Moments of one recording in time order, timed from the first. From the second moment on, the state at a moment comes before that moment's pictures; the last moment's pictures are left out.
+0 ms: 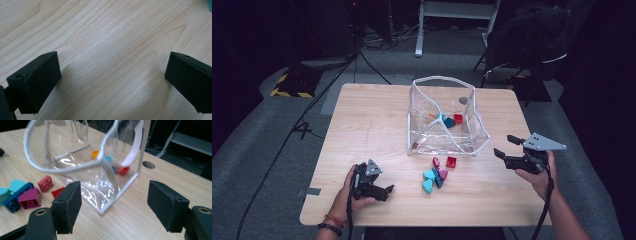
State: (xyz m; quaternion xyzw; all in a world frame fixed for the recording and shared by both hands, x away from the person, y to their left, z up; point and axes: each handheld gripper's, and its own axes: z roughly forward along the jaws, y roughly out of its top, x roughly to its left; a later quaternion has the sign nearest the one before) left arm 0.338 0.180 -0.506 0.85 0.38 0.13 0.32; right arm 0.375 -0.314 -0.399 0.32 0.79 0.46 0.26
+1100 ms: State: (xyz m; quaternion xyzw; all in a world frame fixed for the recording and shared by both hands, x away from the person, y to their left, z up) left arm 0.330 0.178 -0.505 0.85 0.38 0.14 0.33; right arm 0.382 -0.334 -0.500 0.39 0.82 0.37 0.19
